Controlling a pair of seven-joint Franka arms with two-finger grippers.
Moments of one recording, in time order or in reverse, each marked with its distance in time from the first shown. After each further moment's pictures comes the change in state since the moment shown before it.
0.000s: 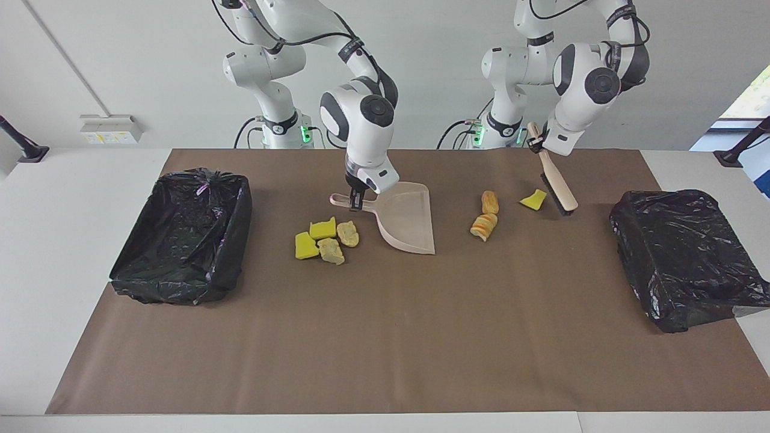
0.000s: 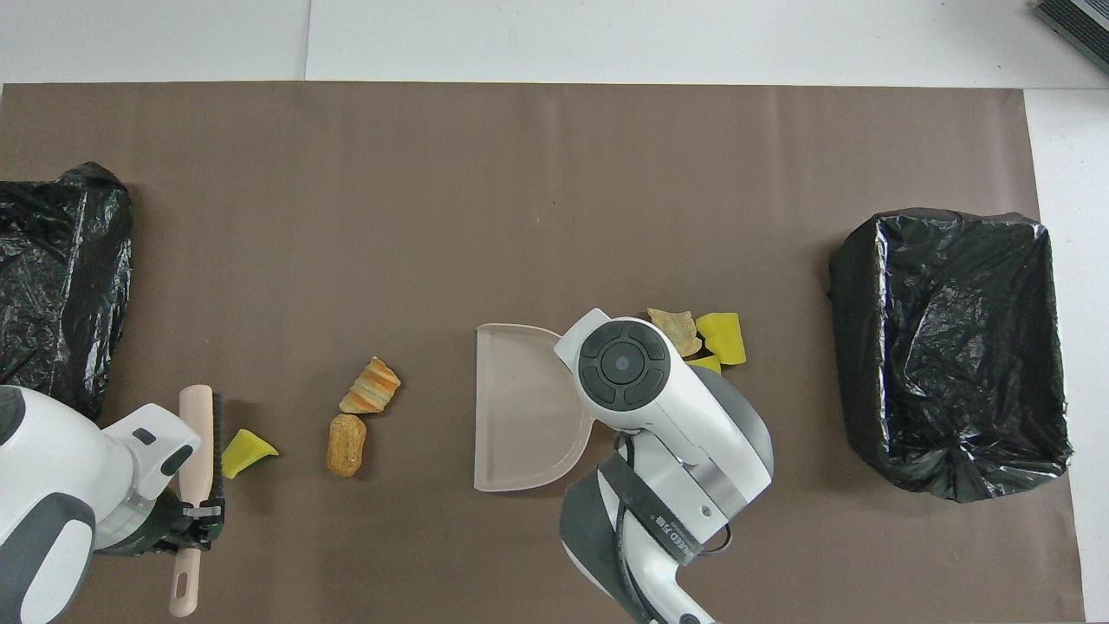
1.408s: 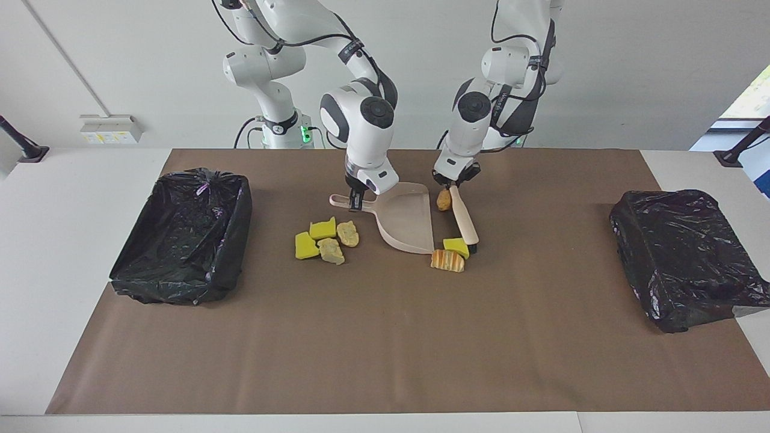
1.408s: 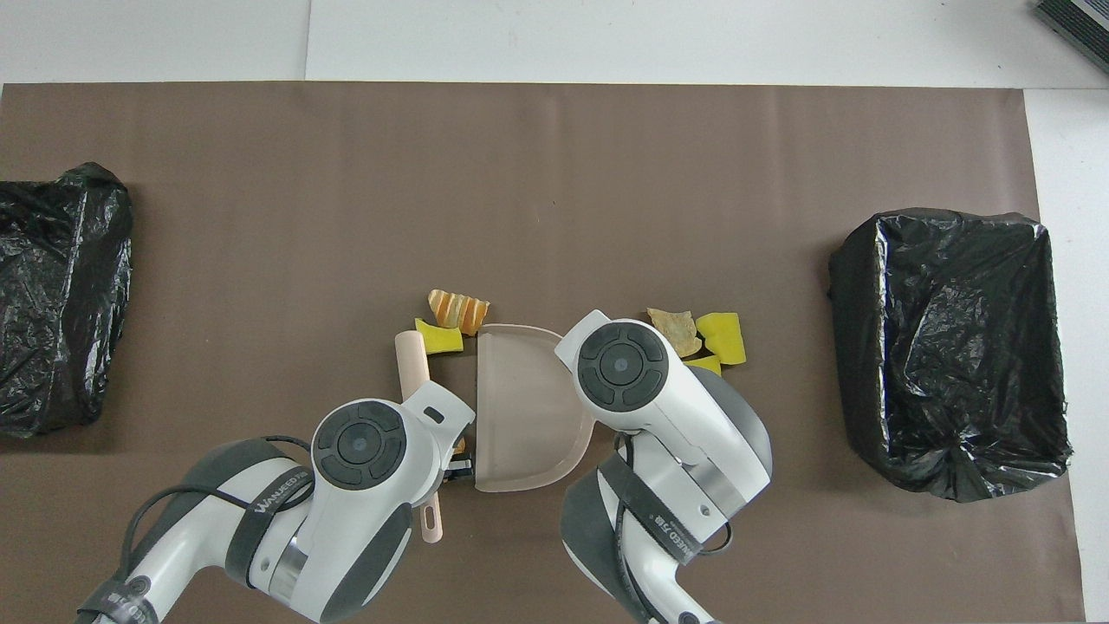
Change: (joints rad) left arm -0.057 0.353 -0.509 0.155 -0.219 0.484 -0.210; right arm 0.000 0.002 0.000 -0.006 -0.004 0.005 0.000
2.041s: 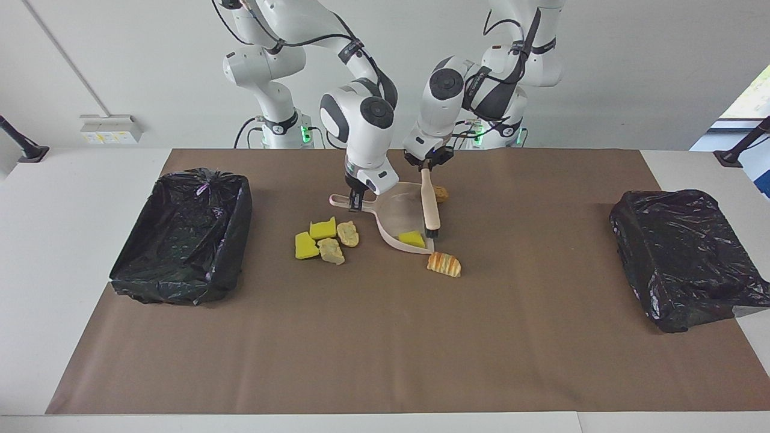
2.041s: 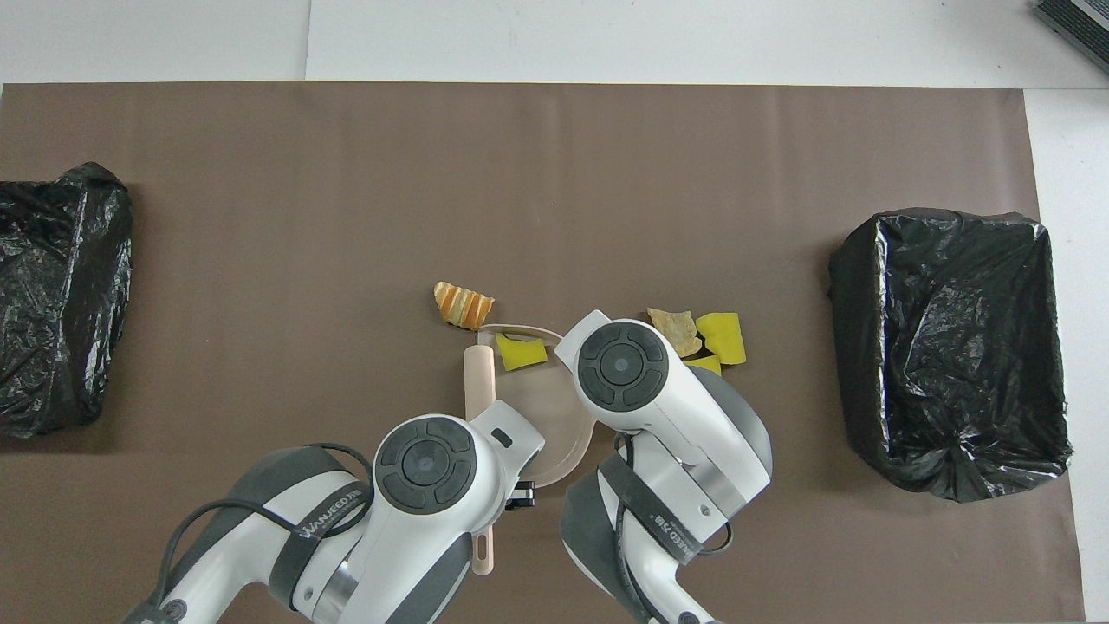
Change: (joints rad) left arm -0.093 -0.002 0.017 0.164 -0.084 -0.248 0.012; right arm 0.000 0.000 0.000 -0.001 0.000 0.000 0.000
